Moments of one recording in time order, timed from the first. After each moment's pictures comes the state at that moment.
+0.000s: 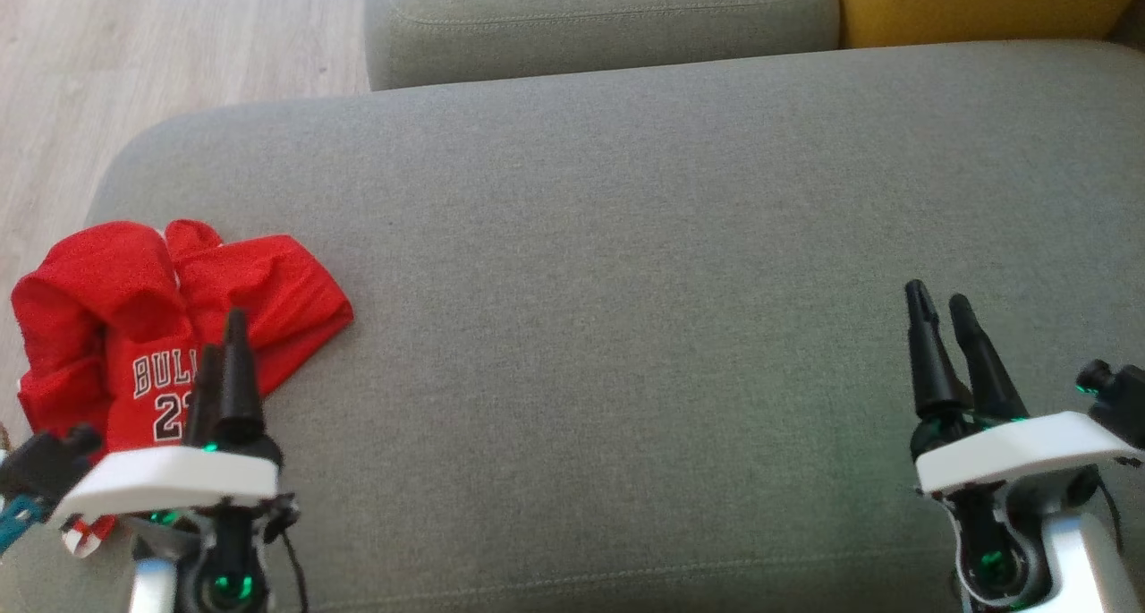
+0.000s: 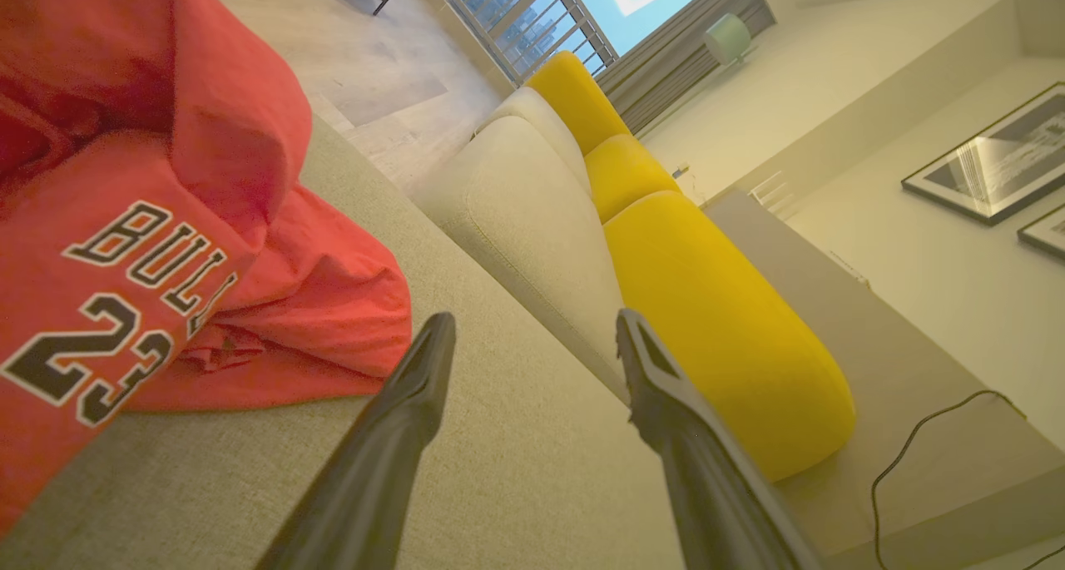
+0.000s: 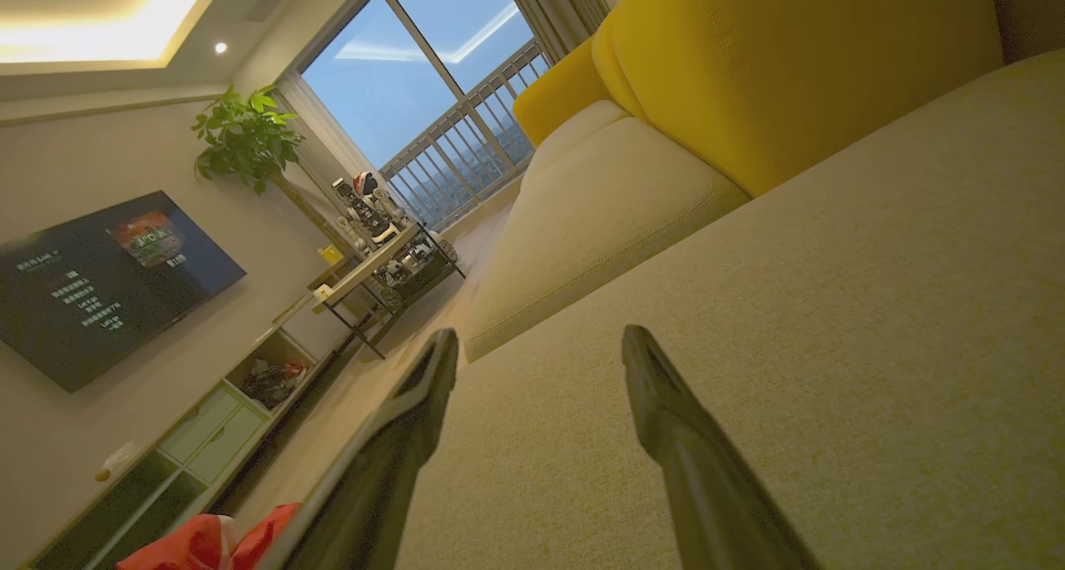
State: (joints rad) left arm -0.01 0.03 0.03 0.04 -0.93 0.01 -0.05; right arm -0.05 -0.03 -0.07 0.09 0.70 0.13 -0.05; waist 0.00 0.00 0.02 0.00
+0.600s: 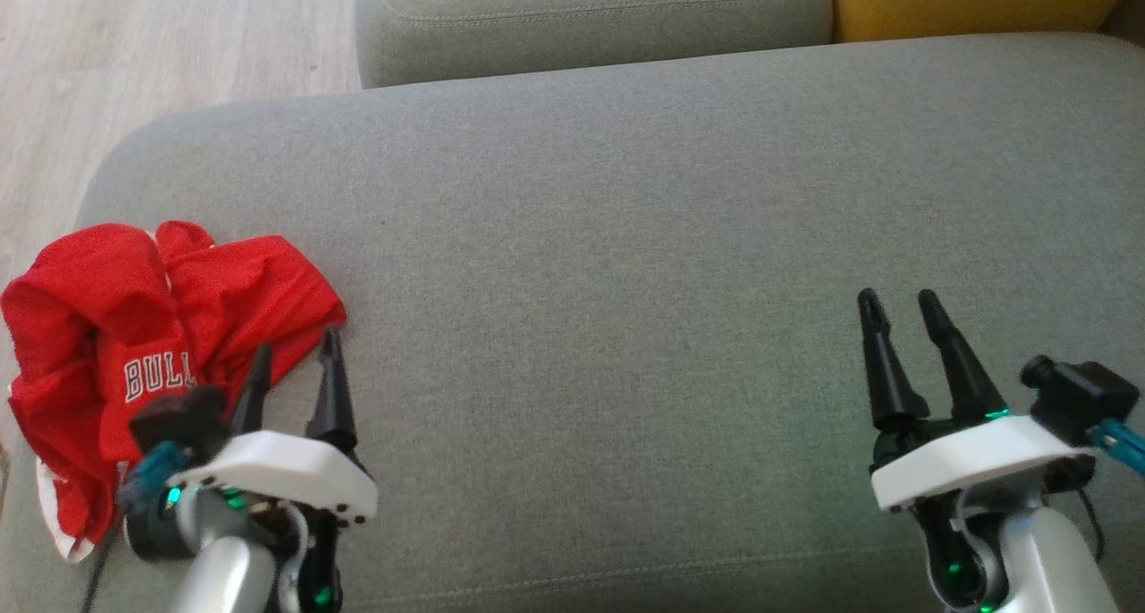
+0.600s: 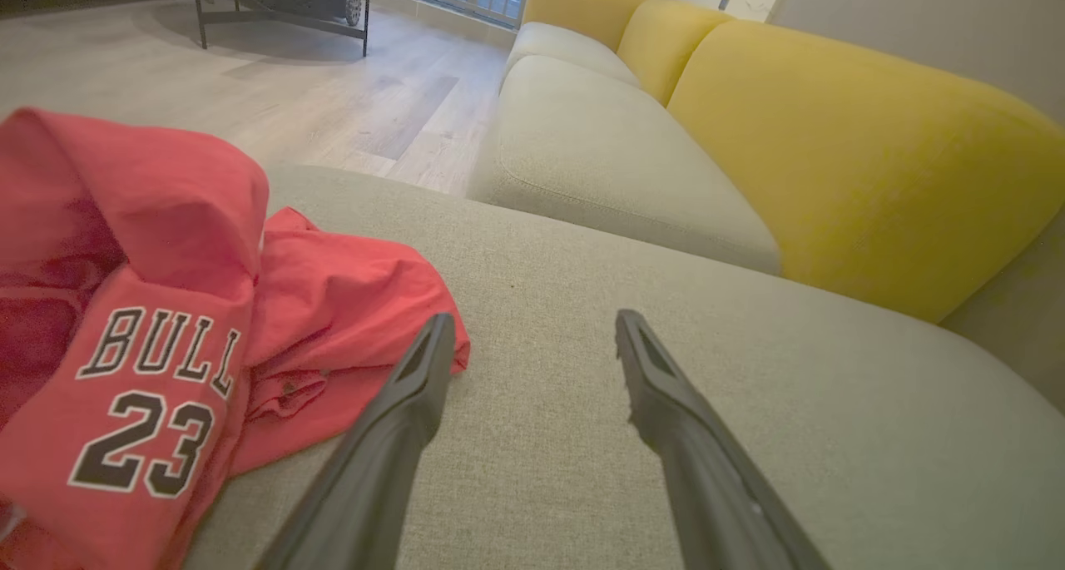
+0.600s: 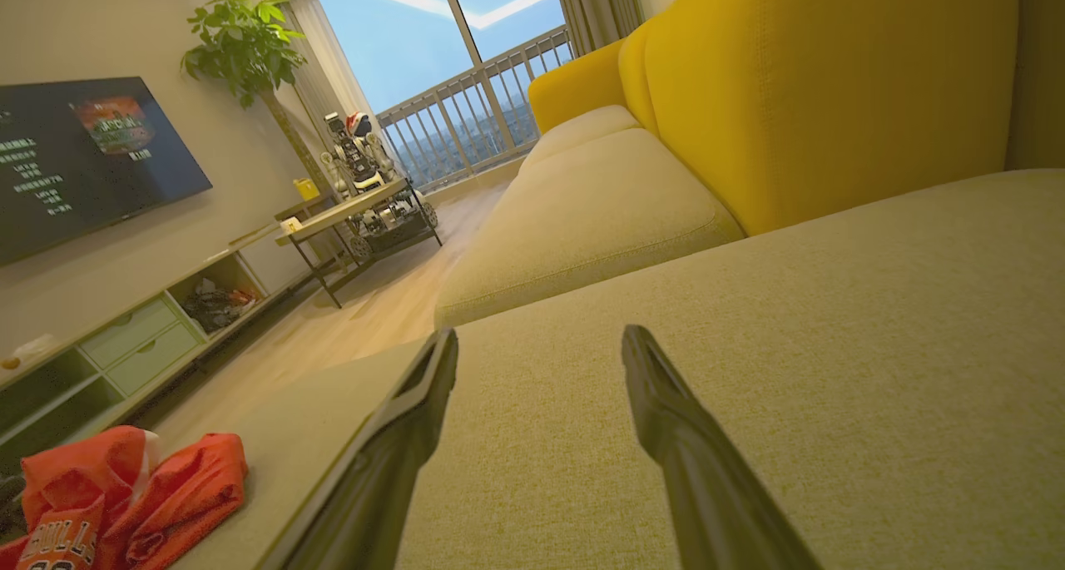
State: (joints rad) left arm -0.04 0.20 -0.28 0.05 -0.56 0.26 -0.10; right arm -0.05 -0.03 -0.02 0.08 0.45 0.13 -0.10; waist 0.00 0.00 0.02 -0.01
